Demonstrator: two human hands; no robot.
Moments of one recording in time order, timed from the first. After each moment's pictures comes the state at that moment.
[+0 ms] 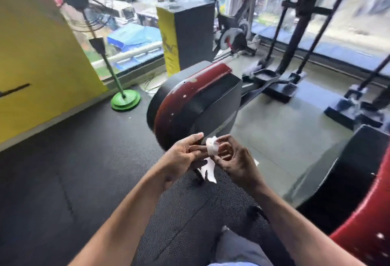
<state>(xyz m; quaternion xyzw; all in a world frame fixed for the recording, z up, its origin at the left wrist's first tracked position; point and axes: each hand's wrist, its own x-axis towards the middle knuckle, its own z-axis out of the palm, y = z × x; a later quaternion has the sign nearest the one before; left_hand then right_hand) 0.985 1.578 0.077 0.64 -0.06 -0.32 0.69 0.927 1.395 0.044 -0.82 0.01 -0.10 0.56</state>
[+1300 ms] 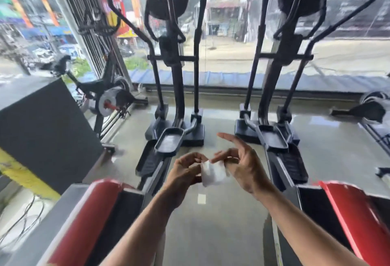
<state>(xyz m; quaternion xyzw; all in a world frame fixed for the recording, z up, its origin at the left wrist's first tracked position) 1.410 1.026 0.079 0.55 -0.32 -0.47 0.62 1.246 0.923 0.124 -0.75 0.26 -0.29 0.53</state>
